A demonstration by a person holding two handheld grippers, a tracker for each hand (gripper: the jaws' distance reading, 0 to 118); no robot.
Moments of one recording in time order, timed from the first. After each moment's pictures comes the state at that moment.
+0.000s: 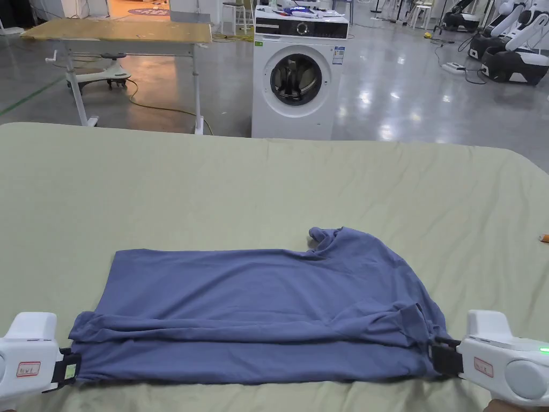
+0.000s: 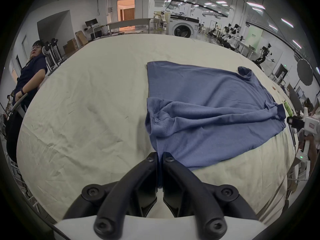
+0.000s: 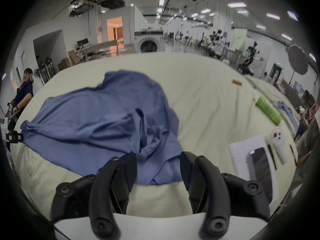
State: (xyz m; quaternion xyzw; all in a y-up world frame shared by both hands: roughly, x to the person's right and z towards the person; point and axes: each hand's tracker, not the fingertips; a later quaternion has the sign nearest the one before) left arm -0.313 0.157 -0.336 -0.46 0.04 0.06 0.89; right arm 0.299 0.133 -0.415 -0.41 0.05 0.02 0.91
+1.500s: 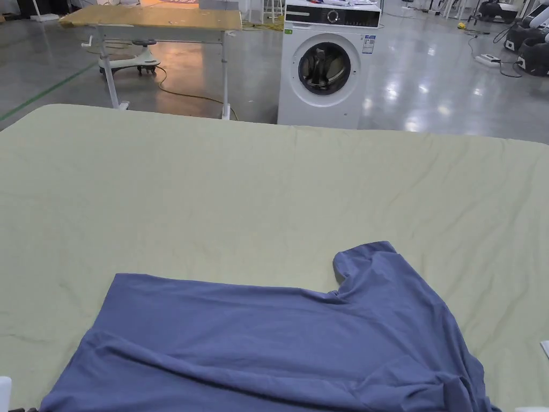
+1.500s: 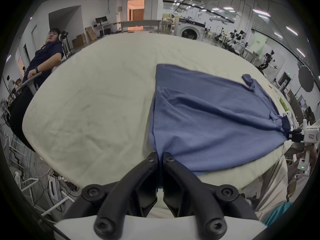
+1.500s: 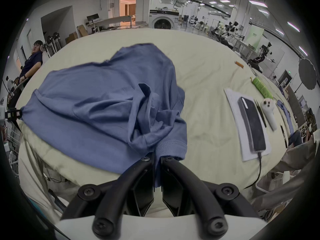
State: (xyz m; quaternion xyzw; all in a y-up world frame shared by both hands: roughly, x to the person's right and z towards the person) left arm -0.332 0.141 -0.185 -0.46 0.06 0.08 0.88; right arm 0.275 0.129 -0.258 -0.48 0.06 0.09 0.87
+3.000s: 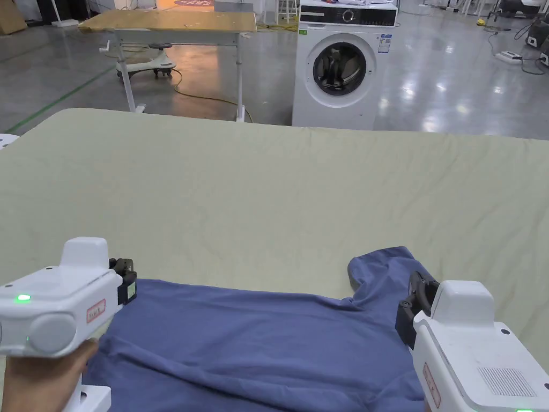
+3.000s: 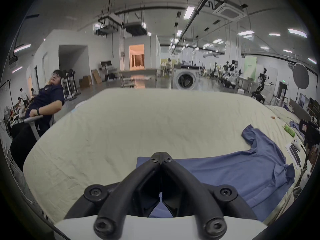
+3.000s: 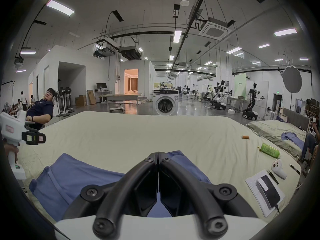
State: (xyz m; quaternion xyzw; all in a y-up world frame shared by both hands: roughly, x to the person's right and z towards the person) left arm -0.303 0.201 -0.337 -0.27 0.09 0.03 0.96; right arm 0.134 0.216 -0.313 -0.12 0.08 0.03 0.99
